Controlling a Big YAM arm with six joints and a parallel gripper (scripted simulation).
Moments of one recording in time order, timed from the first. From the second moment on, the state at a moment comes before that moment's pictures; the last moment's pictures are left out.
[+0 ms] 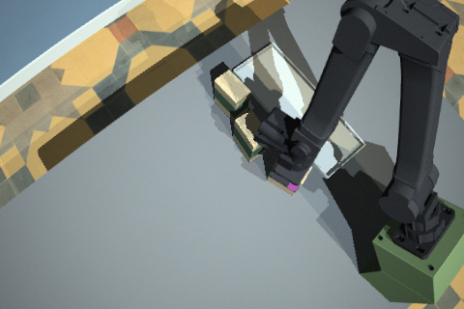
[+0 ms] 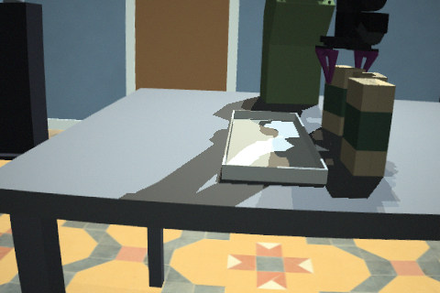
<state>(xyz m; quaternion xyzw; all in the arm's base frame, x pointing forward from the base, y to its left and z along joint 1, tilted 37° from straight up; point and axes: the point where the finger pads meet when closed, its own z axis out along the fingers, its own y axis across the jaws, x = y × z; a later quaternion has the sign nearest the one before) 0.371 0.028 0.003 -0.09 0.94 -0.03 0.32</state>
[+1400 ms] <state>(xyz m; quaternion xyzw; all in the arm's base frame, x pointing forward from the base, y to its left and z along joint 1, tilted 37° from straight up) 0.371 0.028 0.003 -0.09 0.94 -0.03 0.32</state>
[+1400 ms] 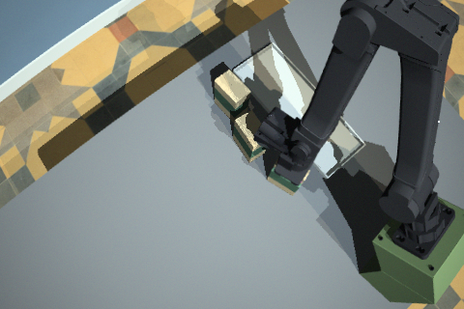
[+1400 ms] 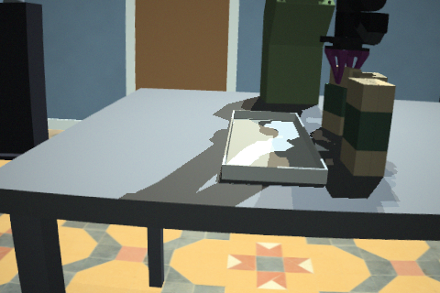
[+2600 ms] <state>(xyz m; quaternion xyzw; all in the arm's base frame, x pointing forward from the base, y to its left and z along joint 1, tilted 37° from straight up) 0.367 0.028 0.004 -0.09 0.95 -0.03 0.31</state>
